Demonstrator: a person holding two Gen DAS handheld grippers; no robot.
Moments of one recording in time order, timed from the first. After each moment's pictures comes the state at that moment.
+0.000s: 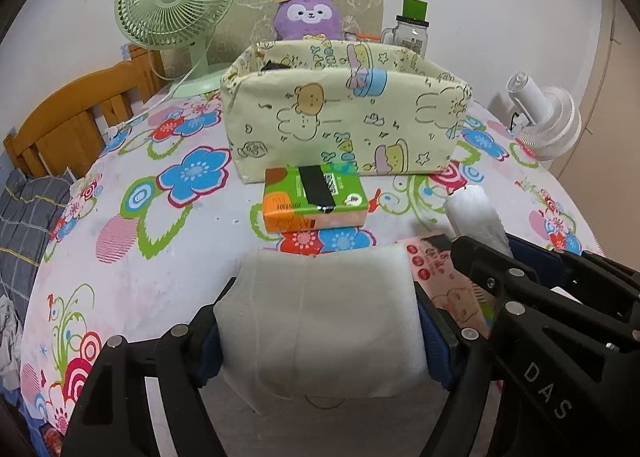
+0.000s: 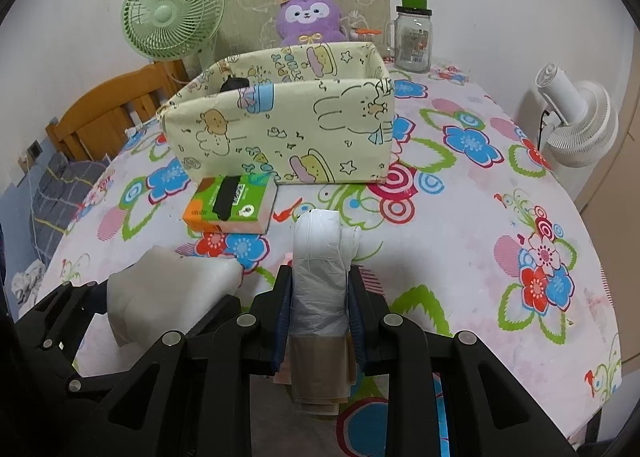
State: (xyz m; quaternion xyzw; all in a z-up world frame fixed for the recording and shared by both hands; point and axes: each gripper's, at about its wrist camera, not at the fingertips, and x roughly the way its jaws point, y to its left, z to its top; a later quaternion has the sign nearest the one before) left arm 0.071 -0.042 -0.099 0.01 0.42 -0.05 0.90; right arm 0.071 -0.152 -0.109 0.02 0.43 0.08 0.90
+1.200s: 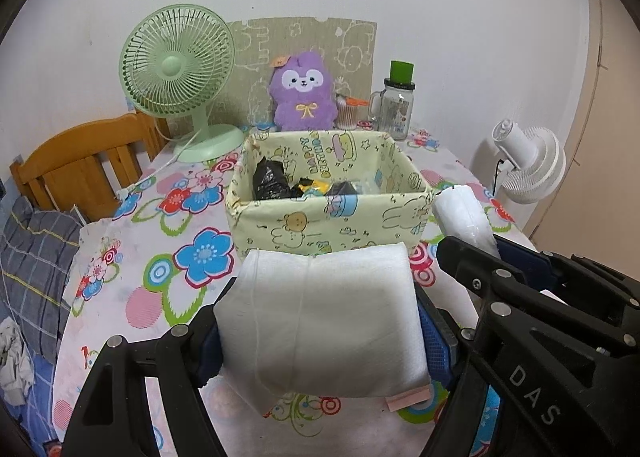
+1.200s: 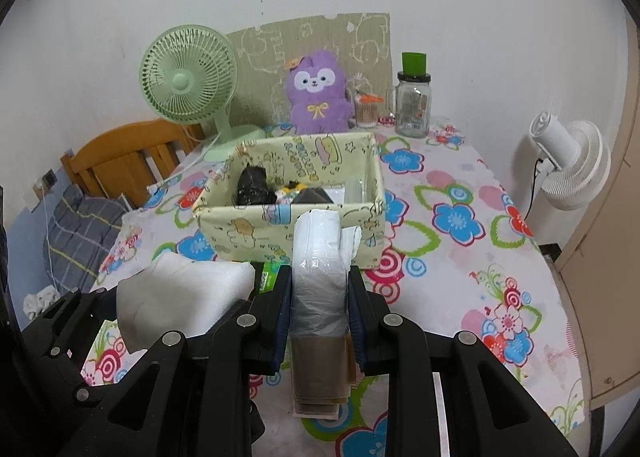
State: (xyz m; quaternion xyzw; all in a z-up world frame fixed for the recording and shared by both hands) left arm 0.074 -0.053 -0.019 0.00 0.36 -0.05 0.93; right arm 0.076 -0.160 -0.028 0.03 0.37 0.09 0.92
